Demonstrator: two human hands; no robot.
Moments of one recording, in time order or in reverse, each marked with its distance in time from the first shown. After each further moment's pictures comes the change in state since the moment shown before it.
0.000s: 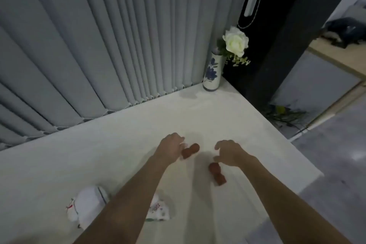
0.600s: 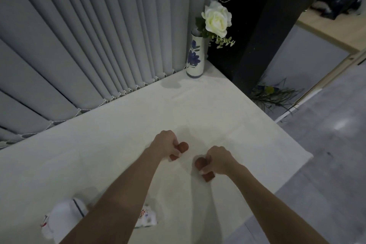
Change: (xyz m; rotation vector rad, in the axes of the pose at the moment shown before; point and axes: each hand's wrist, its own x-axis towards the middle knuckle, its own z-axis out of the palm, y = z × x) left_hand 0.045 0.012 0.019 -0.050 -0.258 -0.103; right_hand 0.009 0.019 0.034 0.107 -0.085 0.098
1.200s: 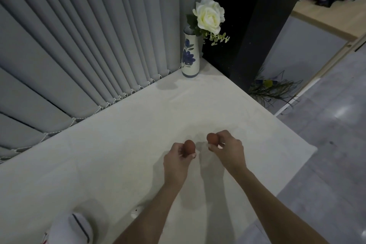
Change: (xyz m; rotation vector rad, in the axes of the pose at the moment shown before) left_hand -0.026 0.018 0.068 -0.776 0.459 0.009; right_hand 0.004 0.014 0.003 0.612 0.605 0.036
